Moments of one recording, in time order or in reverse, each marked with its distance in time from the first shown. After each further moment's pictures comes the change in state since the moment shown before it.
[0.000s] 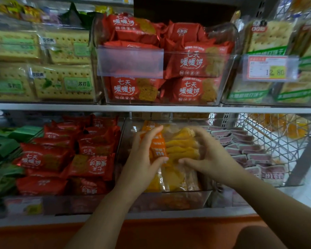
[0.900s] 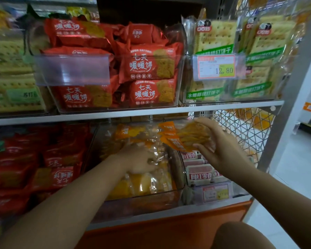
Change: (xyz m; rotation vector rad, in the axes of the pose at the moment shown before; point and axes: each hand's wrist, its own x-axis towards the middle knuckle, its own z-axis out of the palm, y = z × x) left_hand 0.076 -0.007 0.053 0.879 -0.960 -0.037; right_hand -0.038 0.002 -0.082 -0.671 0.229 -0.160
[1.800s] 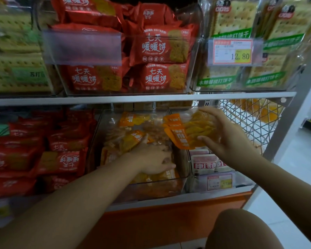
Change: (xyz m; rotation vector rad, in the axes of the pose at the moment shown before) left_hand -0.002 0.028 0.017 0.077 -0.028 0.112; right_hand -0.001 -0.008 0.001 0.045 -0.064 0.077
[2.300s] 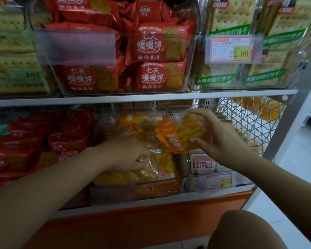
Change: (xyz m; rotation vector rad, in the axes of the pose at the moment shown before) left_hand -0.049 -0.041 -0.011 0.038 0.140 0.067; right_hand 0.007 -0.005 0.004 -0.015 -0.093 0.023
